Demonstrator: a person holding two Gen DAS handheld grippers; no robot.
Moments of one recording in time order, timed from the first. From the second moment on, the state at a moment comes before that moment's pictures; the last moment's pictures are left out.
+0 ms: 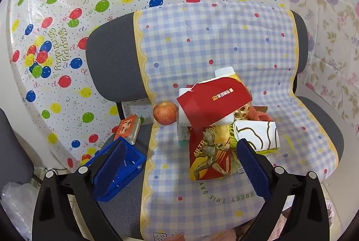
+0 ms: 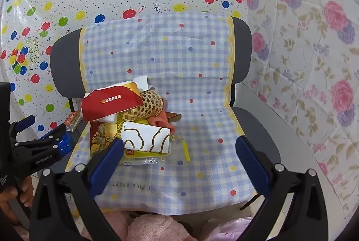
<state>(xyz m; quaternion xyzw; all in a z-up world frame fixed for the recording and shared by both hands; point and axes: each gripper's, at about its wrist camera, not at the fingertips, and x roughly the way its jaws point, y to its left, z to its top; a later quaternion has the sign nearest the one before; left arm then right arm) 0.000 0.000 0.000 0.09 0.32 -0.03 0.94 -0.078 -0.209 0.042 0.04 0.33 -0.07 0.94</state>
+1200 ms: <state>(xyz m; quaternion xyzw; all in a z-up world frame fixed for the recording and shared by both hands) 0.005 0.004 0.002 0.10 0.32 -0.02 0.94 -0.073 -0.219 0.034 0.05 0.34 -0.08 0.94</state>
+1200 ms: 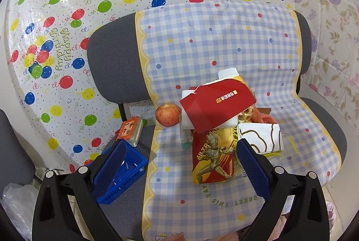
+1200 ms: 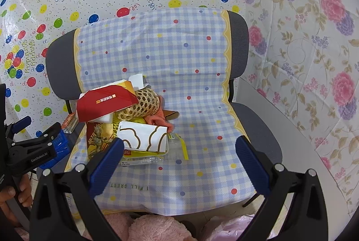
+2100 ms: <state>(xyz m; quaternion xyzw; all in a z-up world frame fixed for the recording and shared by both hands) 0.000 0.007 0.002 0.10 0.32 -0.02 0.94 -0.074 -0.221 0.033 0.06 0.34 -0.08 0.94</state>
